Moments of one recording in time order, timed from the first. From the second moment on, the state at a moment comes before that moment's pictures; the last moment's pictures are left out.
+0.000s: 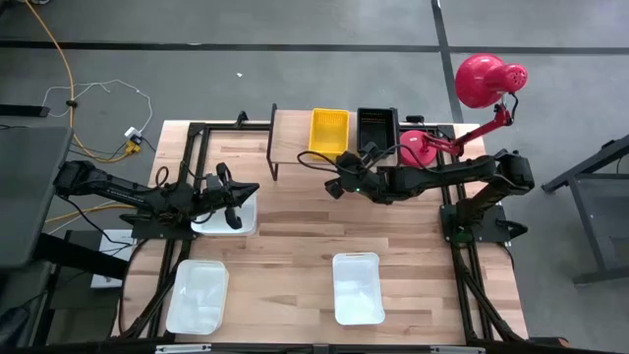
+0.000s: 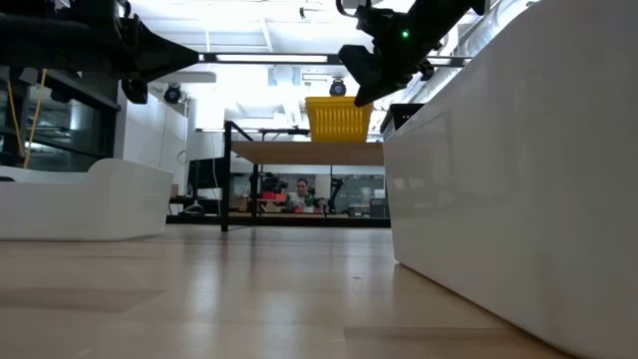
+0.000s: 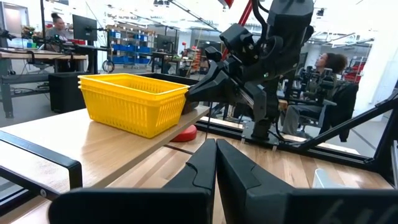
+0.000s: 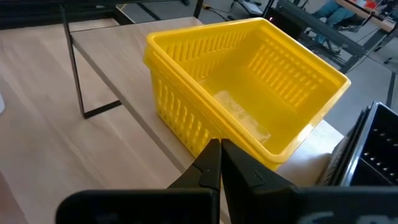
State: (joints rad) left arm -0.06 0.61 0.10 0.60 -0.51 -0.08; right arm -0.01 1.56 1.12 -0.22 0.81 0.20
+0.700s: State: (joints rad) left arm -0.06 0.61 0.10 0.59 -0.51 -0.09; right arm 0.08 1.39 1.12 -0.45 0.38 0.16
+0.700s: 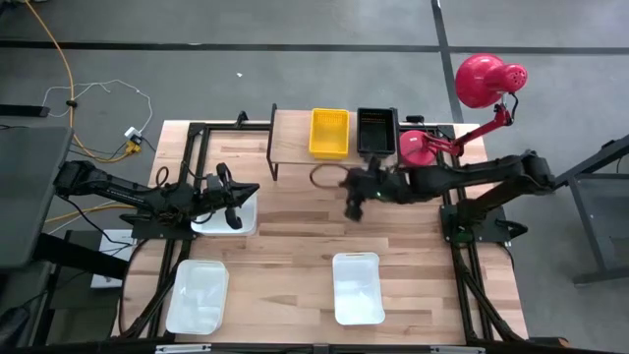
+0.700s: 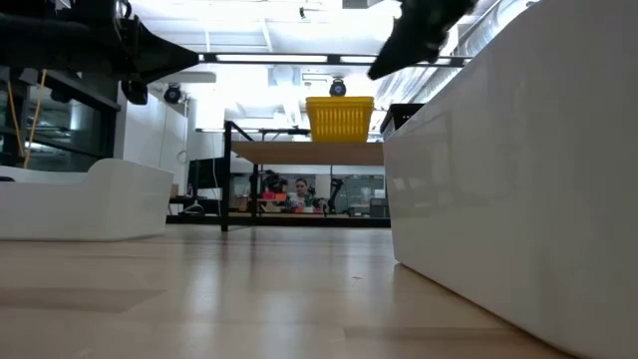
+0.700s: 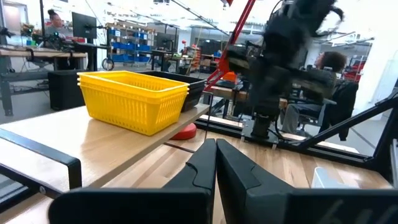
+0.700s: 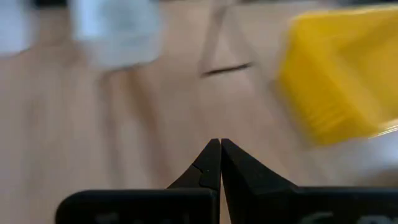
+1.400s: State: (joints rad) left arm 0.03 0.73 0.65 -0.52 -0.55 -0.29; right arm 0.38 1.36 1.12 -0.84 0.60 0.43
